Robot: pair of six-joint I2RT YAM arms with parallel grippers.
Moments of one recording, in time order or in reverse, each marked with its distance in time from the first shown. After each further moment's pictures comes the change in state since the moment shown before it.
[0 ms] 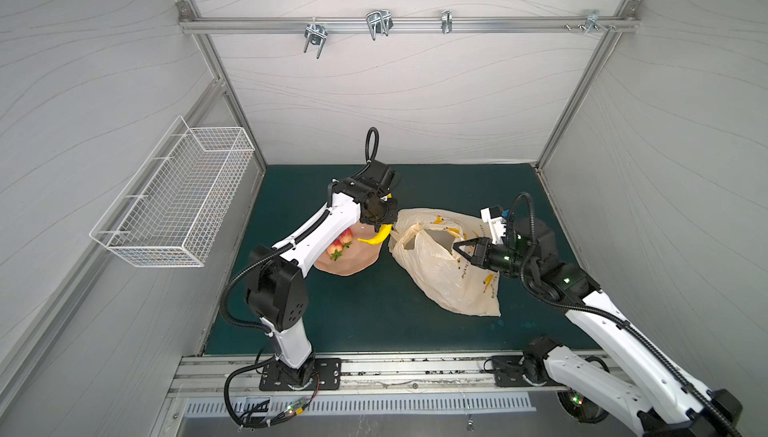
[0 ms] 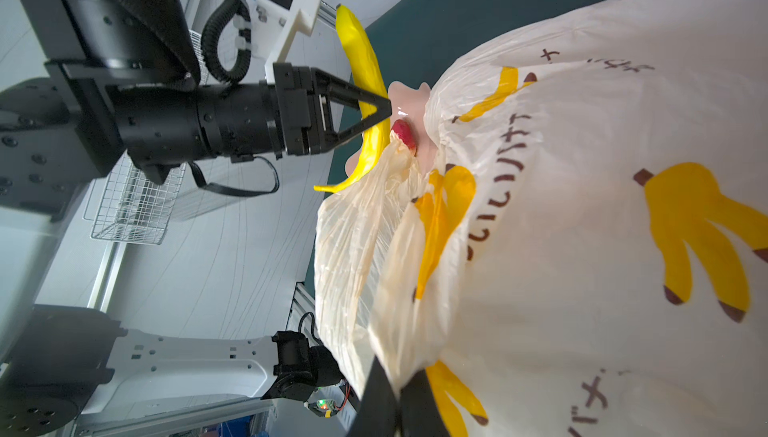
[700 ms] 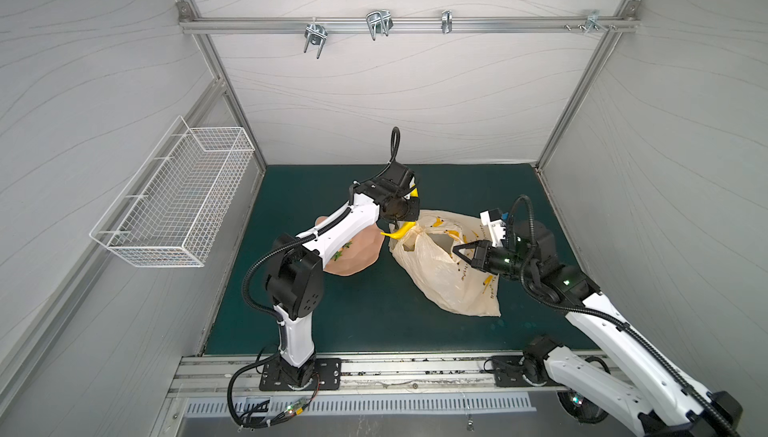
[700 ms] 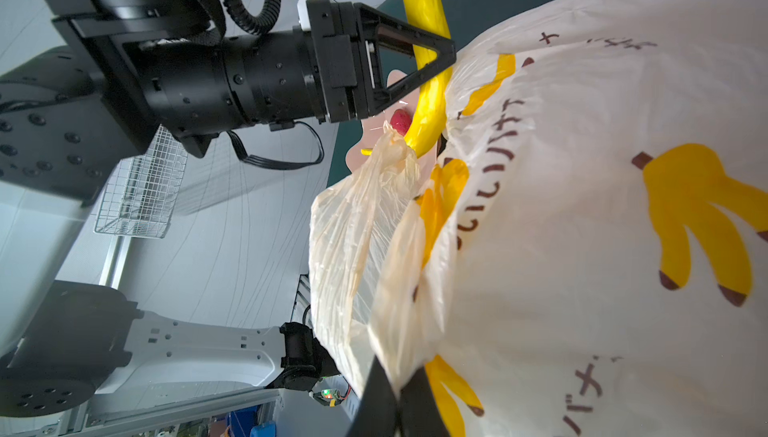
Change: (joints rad) left arm -0.103 0.085 0.000 0.225 0.098 0.043; right arm 0.000 -0.007 -0.018 0.005 -0.021 0.019
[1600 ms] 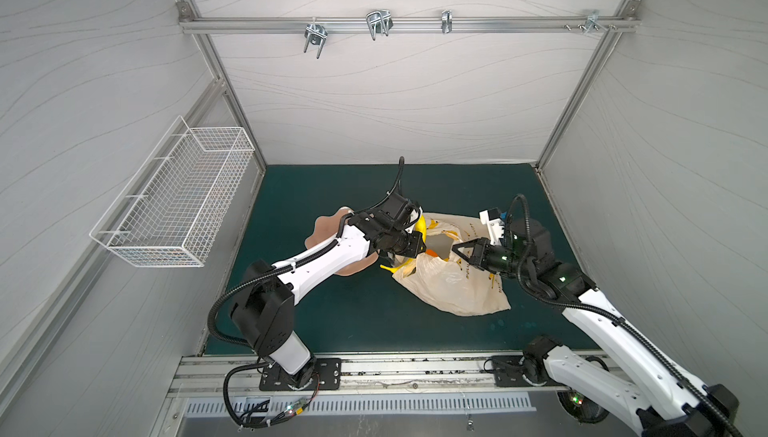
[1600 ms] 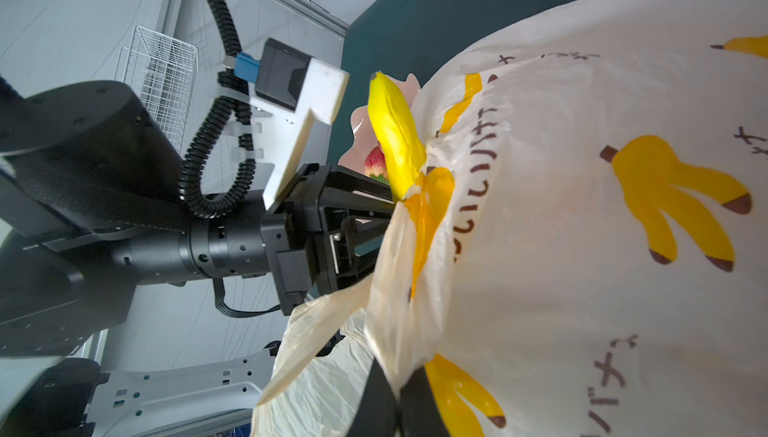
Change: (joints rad) left arm -0.104 -0.251 -0.359 0.064 0.138 -0.006; right arm 0.000 0.030 0.002 0.010 0.026 0.040
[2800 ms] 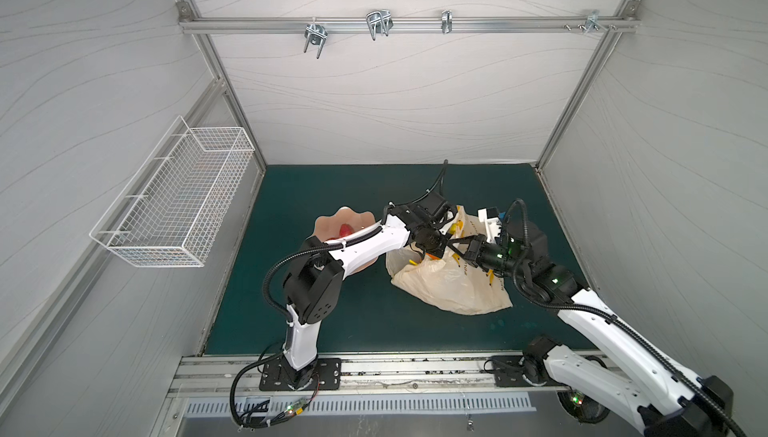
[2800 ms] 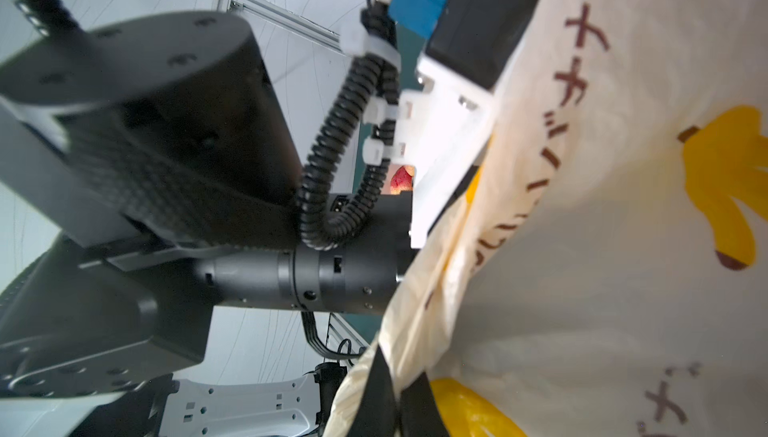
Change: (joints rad) left arm -0.101 0.327 0.338 -0.040 0.078 0.077; right arm 0.049 0.010 -0.062 0.180 0.045 0.146
